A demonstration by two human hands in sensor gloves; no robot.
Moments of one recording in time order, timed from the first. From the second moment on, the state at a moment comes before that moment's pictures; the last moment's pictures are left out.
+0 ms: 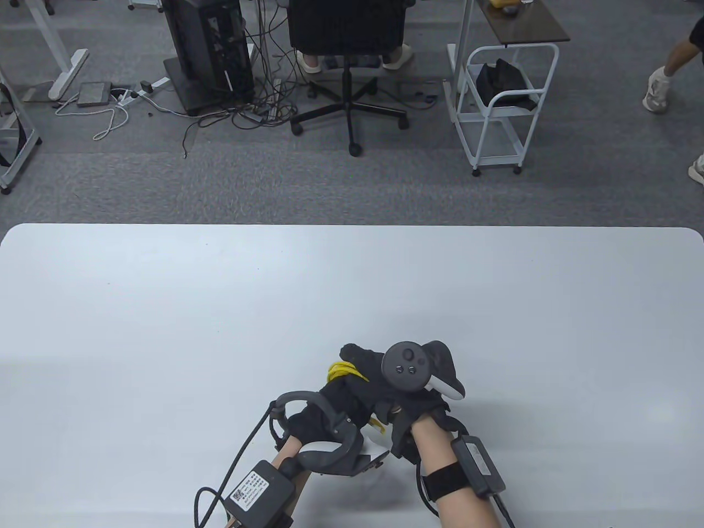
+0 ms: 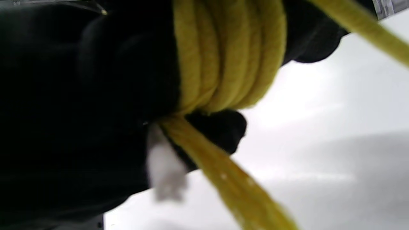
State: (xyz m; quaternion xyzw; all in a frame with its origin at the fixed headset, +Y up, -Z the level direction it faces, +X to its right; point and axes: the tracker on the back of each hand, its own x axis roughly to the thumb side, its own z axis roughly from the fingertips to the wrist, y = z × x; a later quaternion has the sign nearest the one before) left_hand -0.043 -0.737 -0.265 0.15 -0.37 -0.27 0.87; right_hand 0.063 -0.699 -0.333 0.29 0.05 0.92 0.26
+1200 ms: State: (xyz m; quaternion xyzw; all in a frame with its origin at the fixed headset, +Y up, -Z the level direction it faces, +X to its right) left_hand -0.107 -0.730 -0.300 0.05 -0.20 -0.20 0.96; right_hand 0.124 -0.748 -0.355 0.05 0.00 0.99 0.16
